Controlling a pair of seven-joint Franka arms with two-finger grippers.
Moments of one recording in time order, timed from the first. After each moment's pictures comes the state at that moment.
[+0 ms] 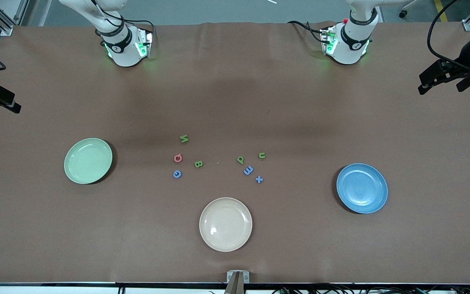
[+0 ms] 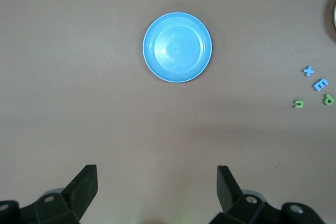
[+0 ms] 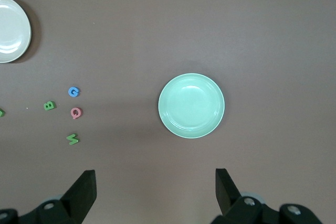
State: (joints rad) left arm 0.06 -0.12 -0.13 -1.63 0.00 1.54 -0.12; right arm -0.12 0.05 0.04 -1.42 0.04 1.48 -0.04
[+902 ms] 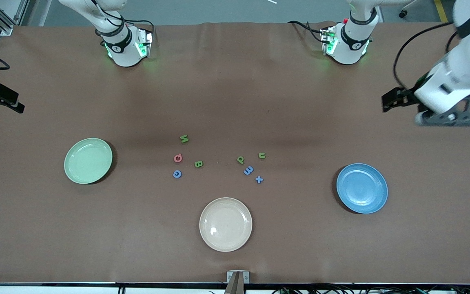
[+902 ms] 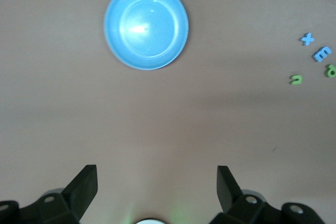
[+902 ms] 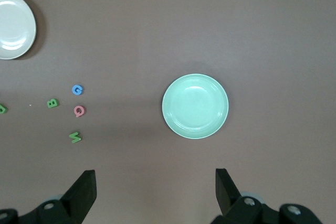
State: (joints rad) left arm -0.02 0.08 -0.19 -1.62 0.00 1.57 -0.17; right arm -0.09 0.05 0.05 -1.42 0.04 1.48 -0.04
